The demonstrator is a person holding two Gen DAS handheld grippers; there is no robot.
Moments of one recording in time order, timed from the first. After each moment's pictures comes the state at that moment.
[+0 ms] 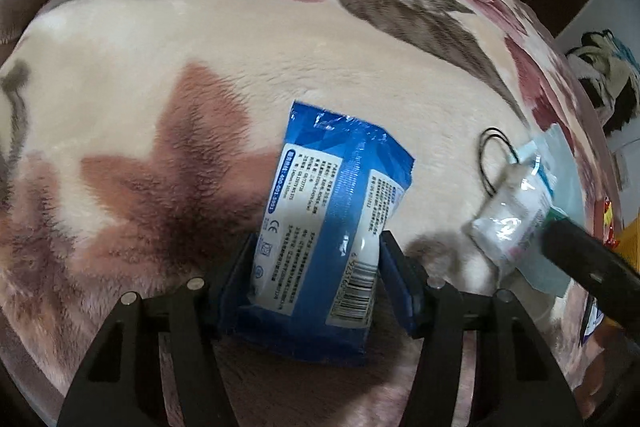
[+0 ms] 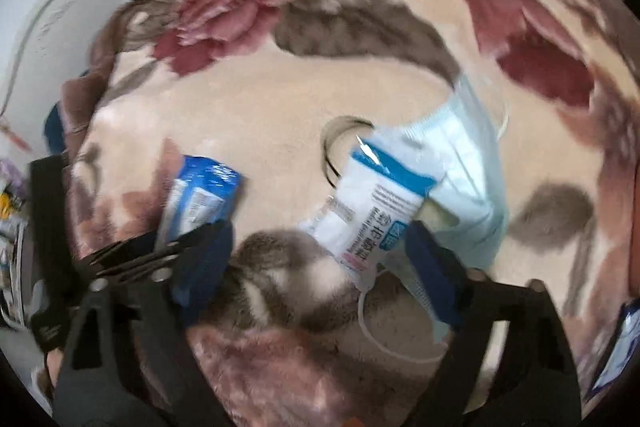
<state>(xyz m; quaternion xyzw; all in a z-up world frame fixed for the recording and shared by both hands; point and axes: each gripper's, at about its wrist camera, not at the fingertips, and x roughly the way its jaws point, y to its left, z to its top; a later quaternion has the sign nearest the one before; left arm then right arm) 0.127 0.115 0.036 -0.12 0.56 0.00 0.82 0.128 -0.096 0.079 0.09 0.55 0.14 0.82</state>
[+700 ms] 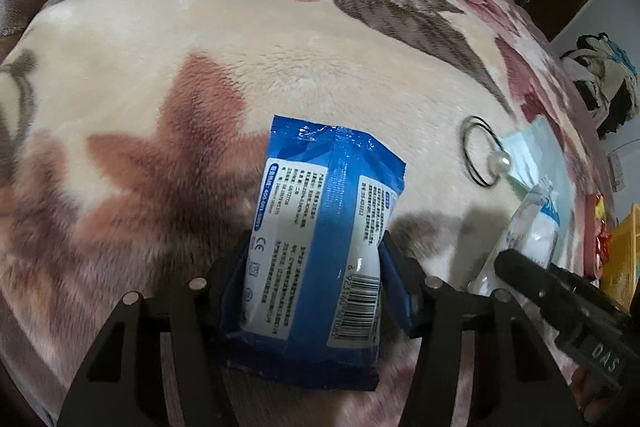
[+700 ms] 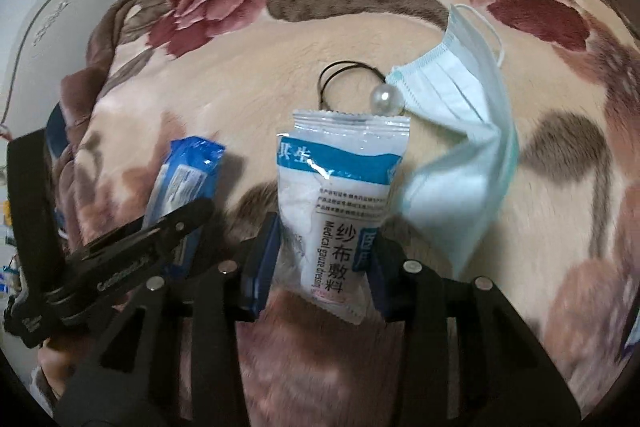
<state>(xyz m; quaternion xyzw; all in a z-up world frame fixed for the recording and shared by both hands) 0.103 0.103 0.048 -0.13 0.55 0.00 0.83 0.088 -0.103 0.076 0.11 0.56 0.16 0.80</state>
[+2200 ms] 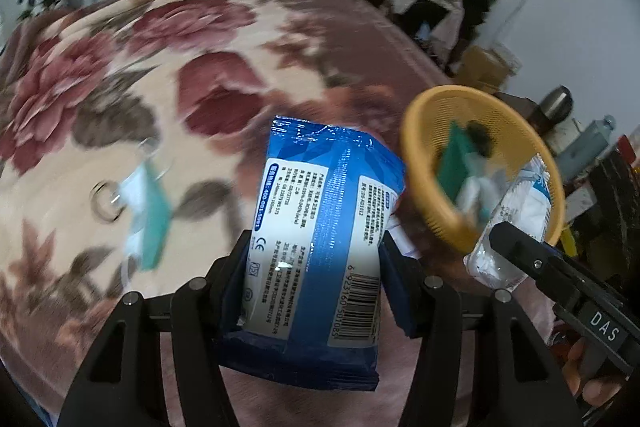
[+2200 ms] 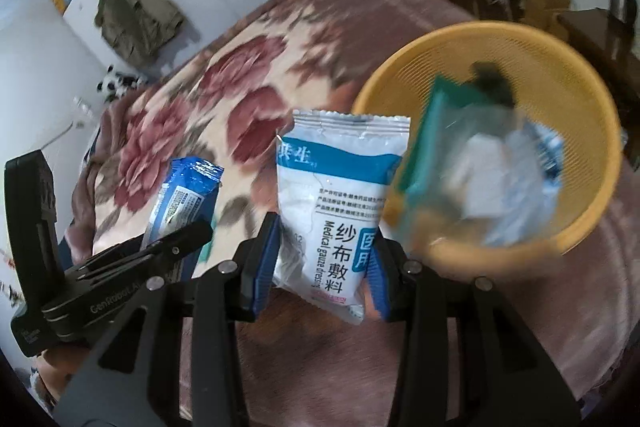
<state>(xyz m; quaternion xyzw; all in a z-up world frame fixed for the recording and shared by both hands) 0.020 -0.262 0.204 0.02 0.48 -0.23 0.85 -0.069 -0.428 0.204 0.25 0.41 -0.03 0.88</state>
